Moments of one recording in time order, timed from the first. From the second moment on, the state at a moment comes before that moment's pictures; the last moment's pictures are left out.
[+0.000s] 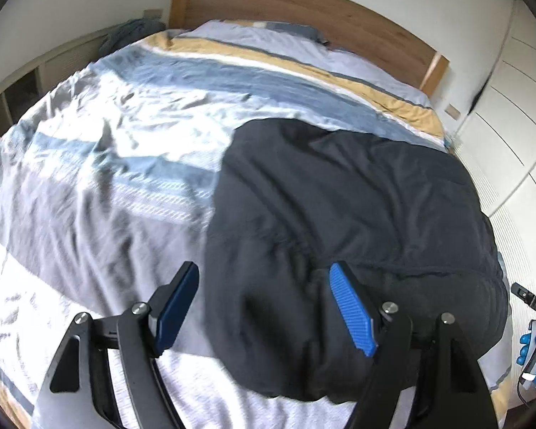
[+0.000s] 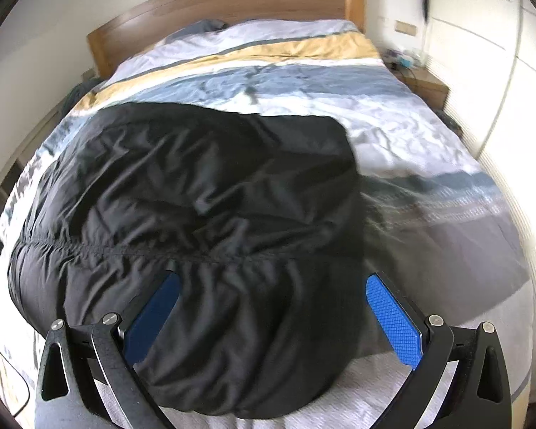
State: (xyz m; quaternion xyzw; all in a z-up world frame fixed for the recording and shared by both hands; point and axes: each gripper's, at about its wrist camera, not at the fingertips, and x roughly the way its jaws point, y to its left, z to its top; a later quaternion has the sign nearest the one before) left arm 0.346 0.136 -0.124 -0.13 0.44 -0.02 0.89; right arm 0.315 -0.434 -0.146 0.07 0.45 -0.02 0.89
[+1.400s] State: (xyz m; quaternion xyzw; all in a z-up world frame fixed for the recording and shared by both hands) left arm 0.329 0.234 -0.167 -0.35 0.45 -0.11 0.82; right arm 0.285 -0.536 -0.186 0.31 0.47 0.03 0.83
